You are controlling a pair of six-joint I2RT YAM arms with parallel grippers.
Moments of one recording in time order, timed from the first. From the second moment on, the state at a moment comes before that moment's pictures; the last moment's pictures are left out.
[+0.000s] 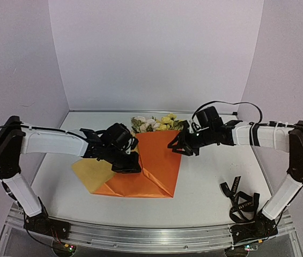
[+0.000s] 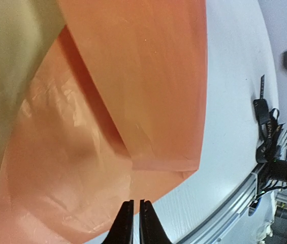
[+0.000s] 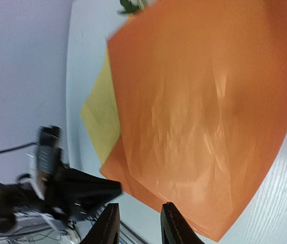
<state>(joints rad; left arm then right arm) -0.92 1.67 1.09 -0.35 0.20 -0.77 0.62 1.66 1.13 -0.23 -0.48 0.88</state>
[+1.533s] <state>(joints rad) -0.76 1.23 0.46 -0.36 -0.03 -1.34 0.94 2.09 1.40 -0.45 -0.25 0.77</state>
